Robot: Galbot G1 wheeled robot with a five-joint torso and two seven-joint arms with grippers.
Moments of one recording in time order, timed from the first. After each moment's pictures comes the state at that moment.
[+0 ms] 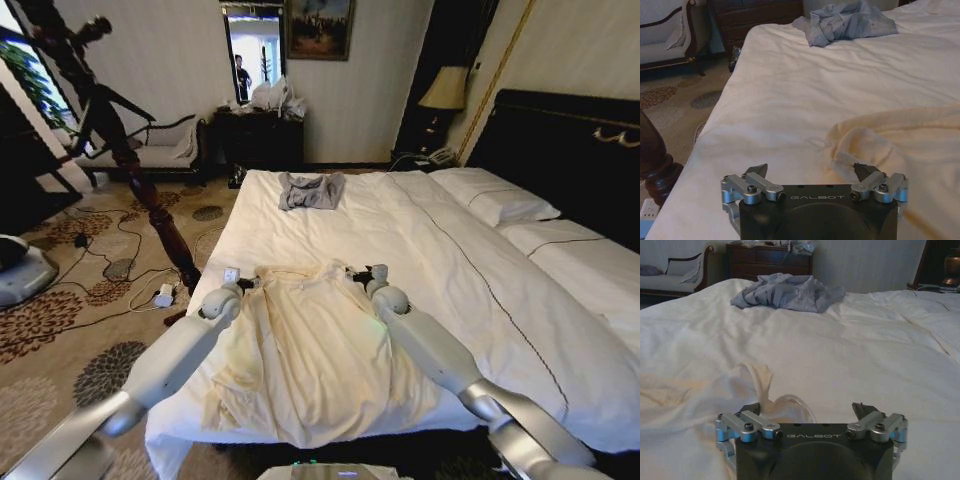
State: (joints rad) left arm 0.63 -0.92 0.10 -1.54 -0.81 0.50 -0.41; right arm -0.59 1.03 -0.09 1.40 0.74 -0.35 0.29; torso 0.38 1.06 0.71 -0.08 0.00
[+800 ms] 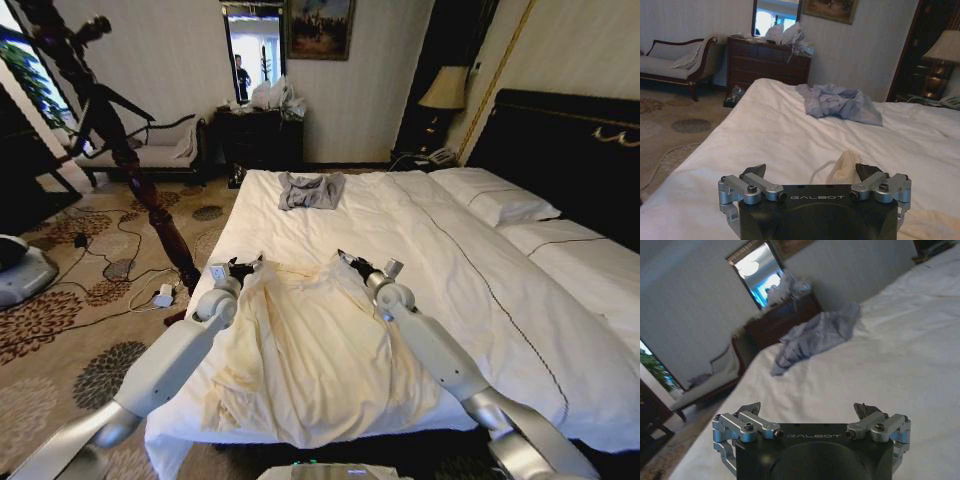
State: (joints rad) left arm 0.64 -0.94 0.03 -1.58 -0.98 0.23 -0.41; right arm -0.58 1.12 0.03 1.42 1.15 -0.18 0.26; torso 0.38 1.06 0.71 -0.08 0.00
